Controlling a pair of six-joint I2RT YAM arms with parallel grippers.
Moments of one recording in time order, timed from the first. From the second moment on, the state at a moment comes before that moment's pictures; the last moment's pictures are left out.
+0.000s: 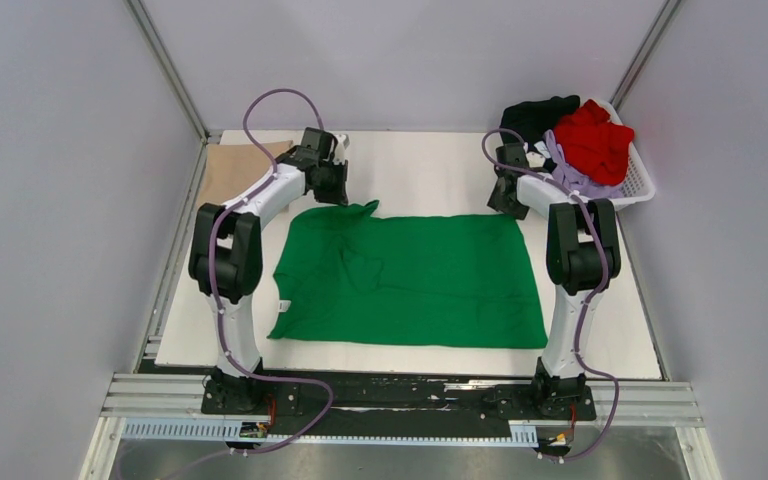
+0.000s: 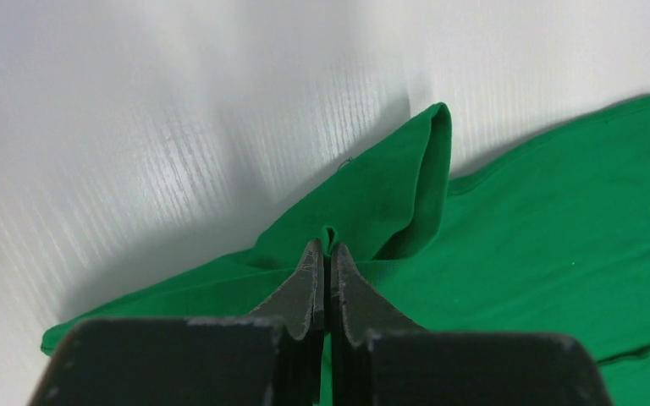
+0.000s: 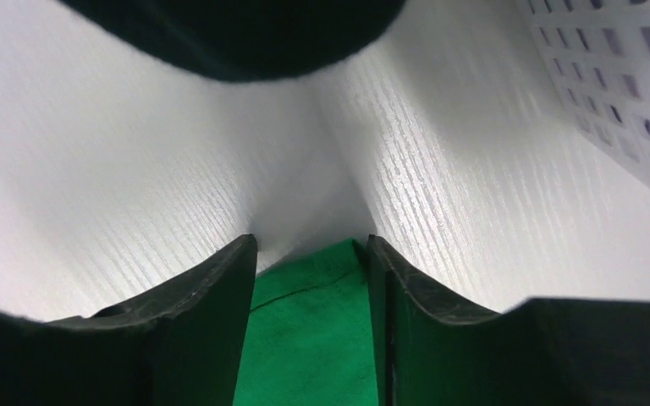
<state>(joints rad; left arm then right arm) -0.31 2.00 1.58 -0.52 0.17 -0.20 0.11 2.07 1.47 -0.46 0.33 0.52</state>
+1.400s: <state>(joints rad) -0.39 1.34 1.13 -0.49 0.07 -0.26 0.20 1.50 1.05 -0.53 0.44 0.46</state>
